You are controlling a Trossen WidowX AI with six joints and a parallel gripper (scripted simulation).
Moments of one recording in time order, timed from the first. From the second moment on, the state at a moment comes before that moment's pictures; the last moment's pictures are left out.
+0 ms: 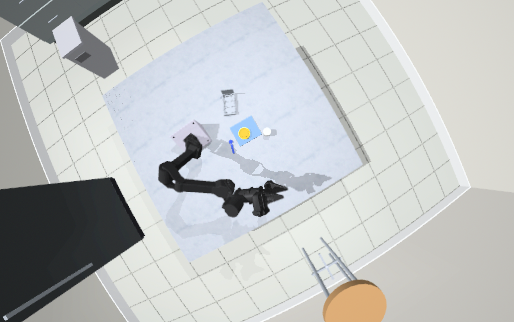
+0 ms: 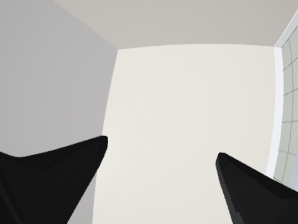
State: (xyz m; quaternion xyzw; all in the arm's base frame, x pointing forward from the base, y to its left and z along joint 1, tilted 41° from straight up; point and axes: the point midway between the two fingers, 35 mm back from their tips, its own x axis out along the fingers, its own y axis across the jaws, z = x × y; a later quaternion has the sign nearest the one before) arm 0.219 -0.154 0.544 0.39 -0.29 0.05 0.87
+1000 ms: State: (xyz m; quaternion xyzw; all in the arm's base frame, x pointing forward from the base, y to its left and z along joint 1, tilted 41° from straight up) arm 0.305 -0.199 0.440 0.49 -0.18 -0.09 0.85
